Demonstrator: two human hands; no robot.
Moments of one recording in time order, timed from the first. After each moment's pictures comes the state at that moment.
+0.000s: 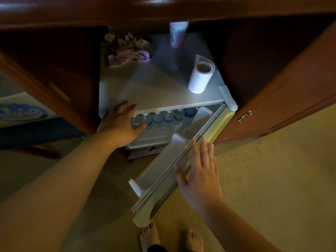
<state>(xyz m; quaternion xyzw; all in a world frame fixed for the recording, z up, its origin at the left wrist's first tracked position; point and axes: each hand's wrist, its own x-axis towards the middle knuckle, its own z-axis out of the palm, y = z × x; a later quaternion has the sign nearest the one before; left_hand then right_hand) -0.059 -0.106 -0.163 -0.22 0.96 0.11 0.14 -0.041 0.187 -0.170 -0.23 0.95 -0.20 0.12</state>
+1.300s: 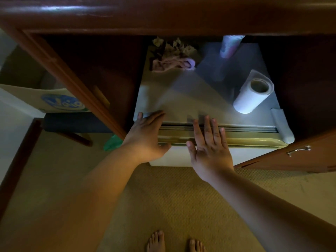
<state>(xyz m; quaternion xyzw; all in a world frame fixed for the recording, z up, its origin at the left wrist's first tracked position) -0.038 -0.110 -0.158 -0.24 0.95 0.19 0.10 -0.156 0.081 -0.226 -0.42 0.91 -0.06 0.05</state>
